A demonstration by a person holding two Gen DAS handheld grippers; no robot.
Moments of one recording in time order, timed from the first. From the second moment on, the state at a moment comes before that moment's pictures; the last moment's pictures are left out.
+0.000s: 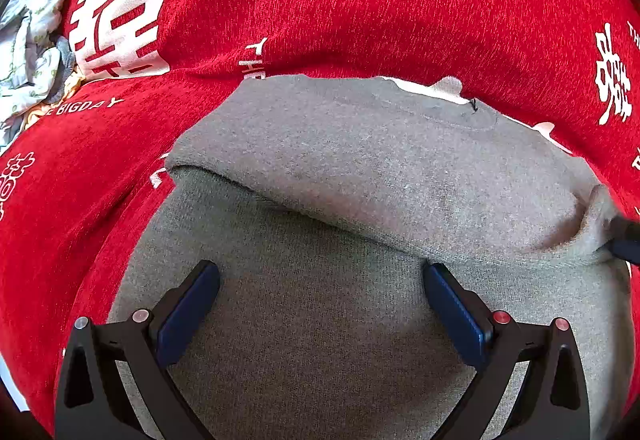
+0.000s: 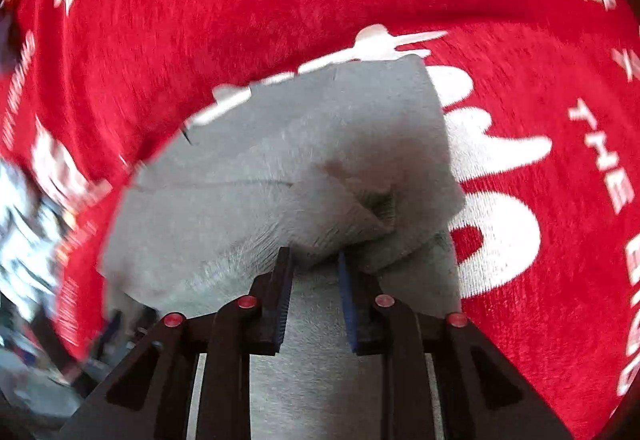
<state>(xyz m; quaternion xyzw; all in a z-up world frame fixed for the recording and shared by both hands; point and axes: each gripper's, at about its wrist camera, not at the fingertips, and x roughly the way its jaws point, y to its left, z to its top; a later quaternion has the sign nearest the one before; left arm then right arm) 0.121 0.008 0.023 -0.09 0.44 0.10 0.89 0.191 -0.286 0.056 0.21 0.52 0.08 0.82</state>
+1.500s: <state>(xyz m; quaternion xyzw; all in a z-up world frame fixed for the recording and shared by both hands) 0.122 0.009 0.023 -0.08 0.44 0.09 0.89 0.196 -0.274 0.060 0.20 0.62 0.17 0.74</state>
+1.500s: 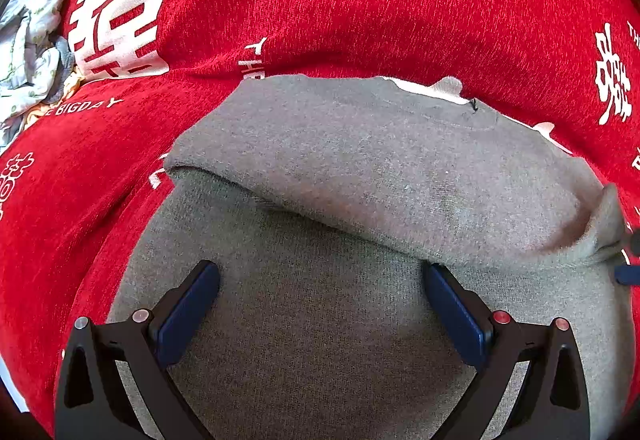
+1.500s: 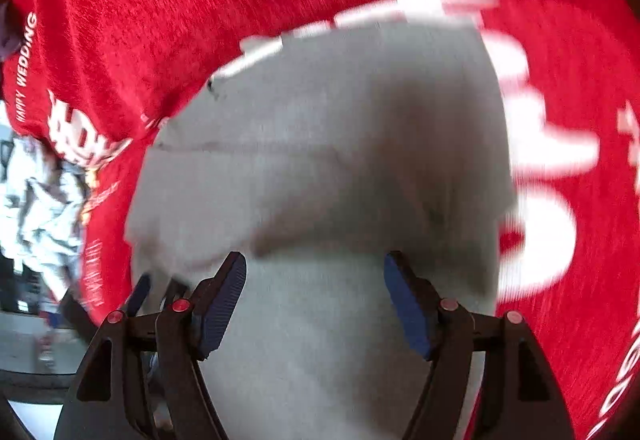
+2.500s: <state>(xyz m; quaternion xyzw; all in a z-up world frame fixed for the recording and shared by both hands) 0.124 0.006 0.033 -0.07 0.48 0.09 0.87 0.240 -0.276 0.080 0.19 0.62 0.12 0.75</state>
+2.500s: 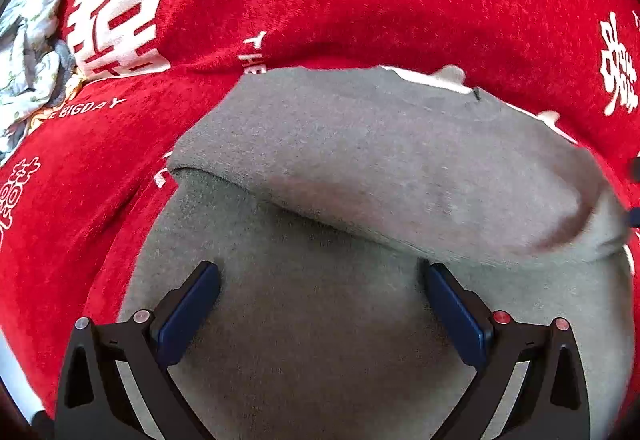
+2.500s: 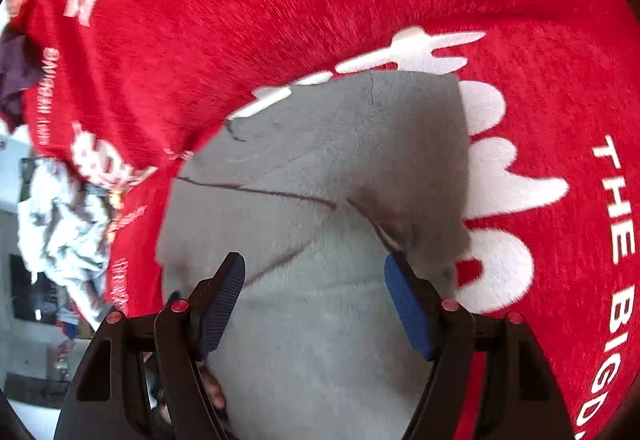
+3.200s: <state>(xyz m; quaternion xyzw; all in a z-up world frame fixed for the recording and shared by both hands) 0.171 -0.012 0.035 -0.07 0.61 0.02 0.79 0.201 -0.219 0.081 -0.08 0.66 0.18 0.73</state>
